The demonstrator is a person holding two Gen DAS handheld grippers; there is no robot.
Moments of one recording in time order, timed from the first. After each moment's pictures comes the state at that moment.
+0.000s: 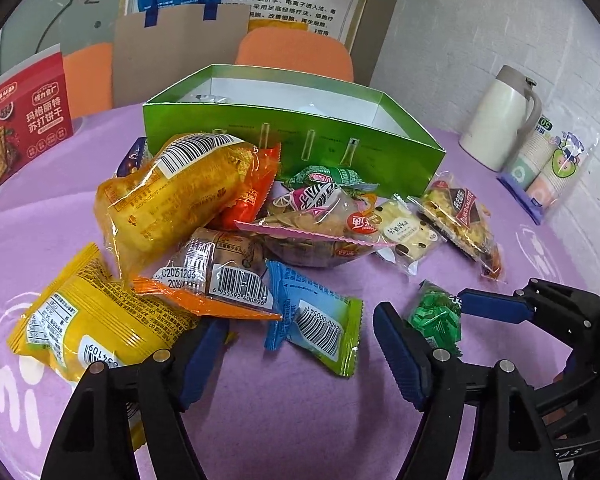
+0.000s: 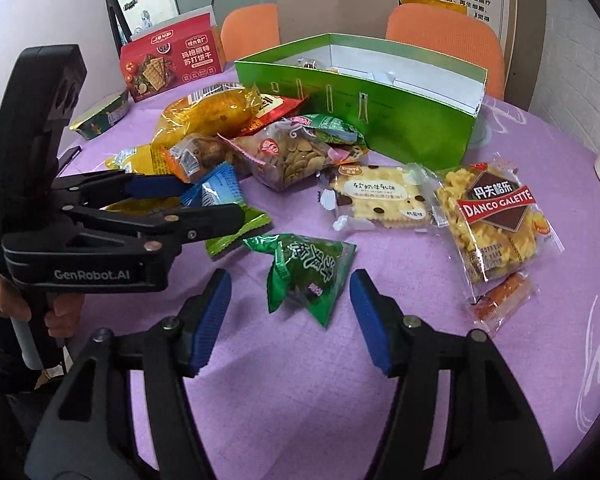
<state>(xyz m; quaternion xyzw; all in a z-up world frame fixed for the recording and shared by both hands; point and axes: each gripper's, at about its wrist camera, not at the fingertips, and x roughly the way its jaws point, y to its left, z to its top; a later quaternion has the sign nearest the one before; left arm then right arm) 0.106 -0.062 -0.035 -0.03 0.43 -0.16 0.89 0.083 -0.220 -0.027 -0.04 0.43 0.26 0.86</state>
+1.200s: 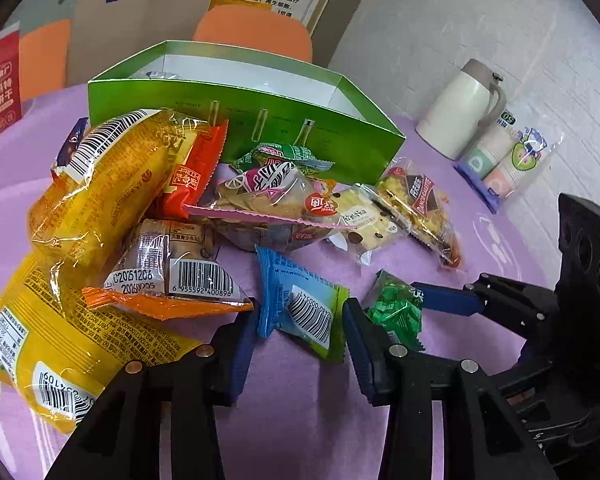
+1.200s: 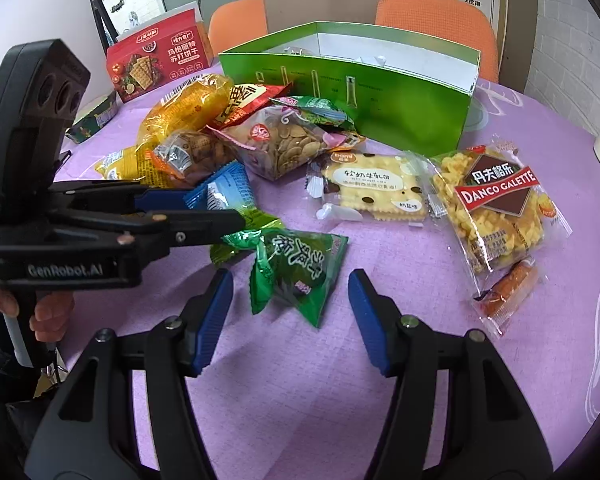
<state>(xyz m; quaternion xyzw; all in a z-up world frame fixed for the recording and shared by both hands) 0.117 -0.066 -0.041 -0.08 0.46 -0.25 0.85 0.088 -0.224 -0.036 -0.03 0.45 0.25 0.86</state>
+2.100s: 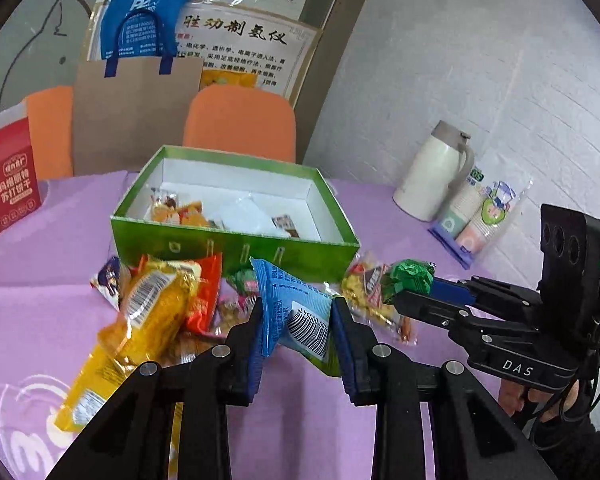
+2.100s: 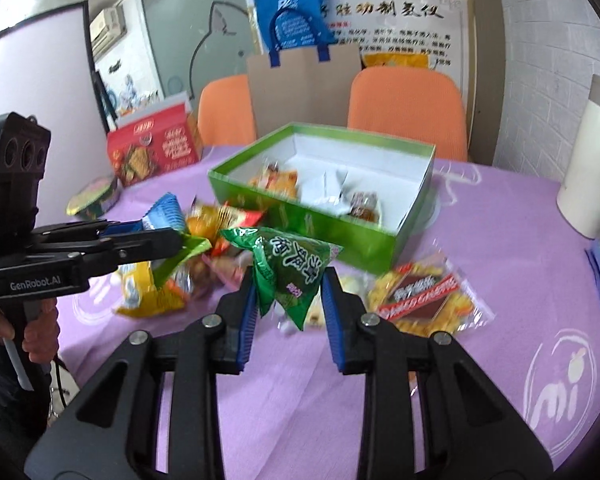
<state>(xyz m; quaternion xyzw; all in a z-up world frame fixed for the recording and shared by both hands) 0.113 -0.051 0.062 -0.07 0.35 -0.25 0.90 0.102 -0.258 0.050 0.02 0.34 0.22 0.91</state>
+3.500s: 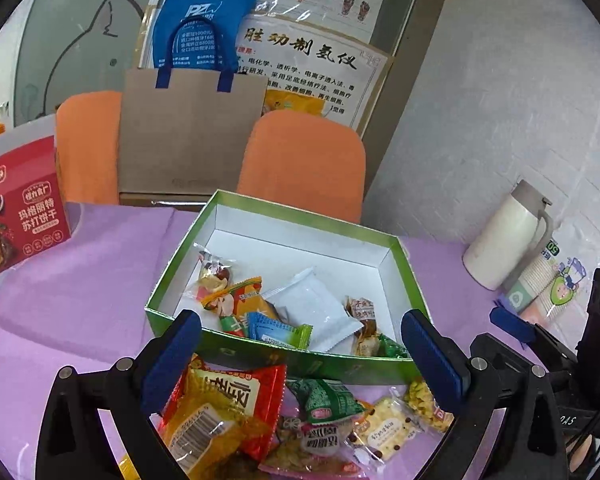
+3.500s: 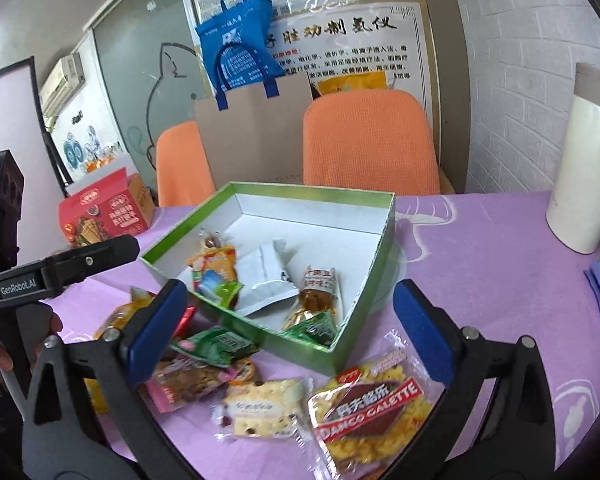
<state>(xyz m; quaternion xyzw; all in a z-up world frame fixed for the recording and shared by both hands) 0.202 -0.050 0.069 -0.10 0.33 -0.15 0.93 0.176 -0.289 0.060 0.07 0.30 0.17 0.94</state>
